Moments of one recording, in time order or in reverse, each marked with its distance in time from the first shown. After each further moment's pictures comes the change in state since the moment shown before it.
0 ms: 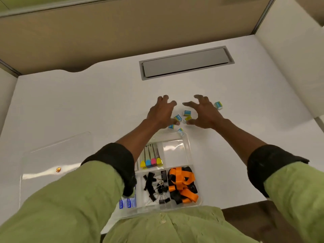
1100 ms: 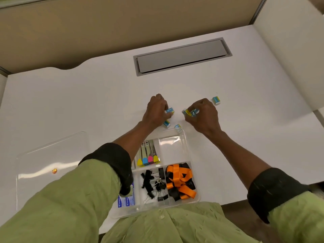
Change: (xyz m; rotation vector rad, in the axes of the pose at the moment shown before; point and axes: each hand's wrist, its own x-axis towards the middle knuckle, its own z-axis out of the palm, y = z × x) left_hand 0.012 -0.016 0.030 -0.245 0.191 -0.057; right_hand -0.031 -0.018 0.019 0.392 0.378 0.209
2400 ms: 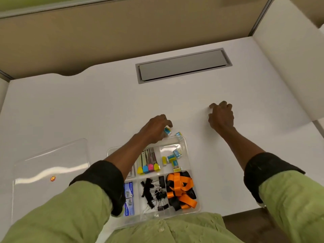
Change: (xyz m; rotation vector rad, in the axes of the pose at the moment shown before) left_hand -0.021 -0.022 0.001 0.091 -0.320 0.180; right_hand 0.050 0.062 -0.007 -0.464 -0.040 0.242
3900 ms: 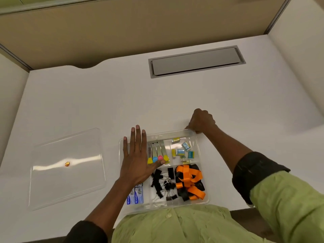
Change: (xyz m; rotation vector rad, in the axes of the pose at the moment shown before) left_hand -0.175 -0.002 0.051 0.128 0.283 -0.325; right_hand -0.048 -0.106 -0.005 0.101 -0.473 -0.009
